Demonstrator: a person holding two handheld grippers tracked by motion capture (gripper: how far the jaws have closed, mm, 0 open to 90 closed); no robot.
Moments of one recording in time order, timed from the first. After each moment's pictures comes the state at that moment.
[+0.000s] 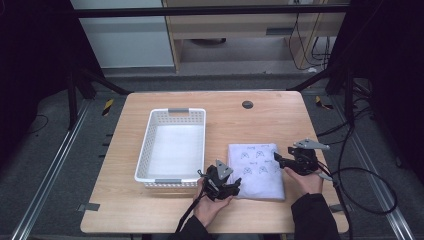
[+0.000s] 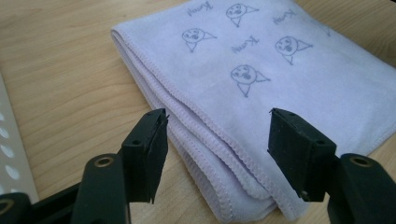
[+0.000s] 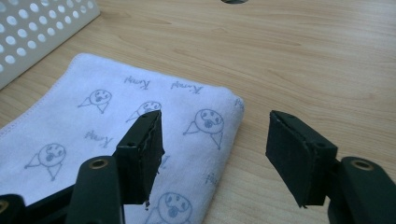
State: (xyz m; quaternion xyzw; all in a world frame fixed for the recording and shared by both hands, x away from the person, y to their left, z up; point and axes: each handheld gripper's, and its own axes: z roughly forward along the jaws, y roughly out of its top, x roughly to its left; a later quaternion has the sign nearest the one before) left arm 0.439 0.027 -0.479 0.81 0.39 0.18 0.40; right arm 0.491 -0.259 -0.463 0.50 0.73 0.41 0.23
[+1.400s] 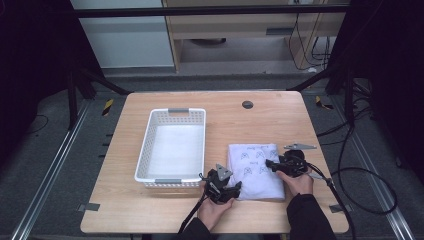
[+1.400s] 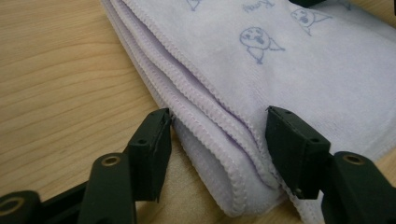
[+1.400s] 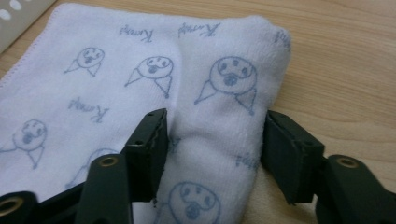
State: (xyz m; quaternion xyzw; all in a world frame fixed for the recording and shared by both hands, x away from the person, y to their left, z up) left arm 0.442 0.023 -0.505 0.80 0.43 0.14 0.40; right arm 0.507 -0.247 -0.501 0.54 0.74 0.39 0.14
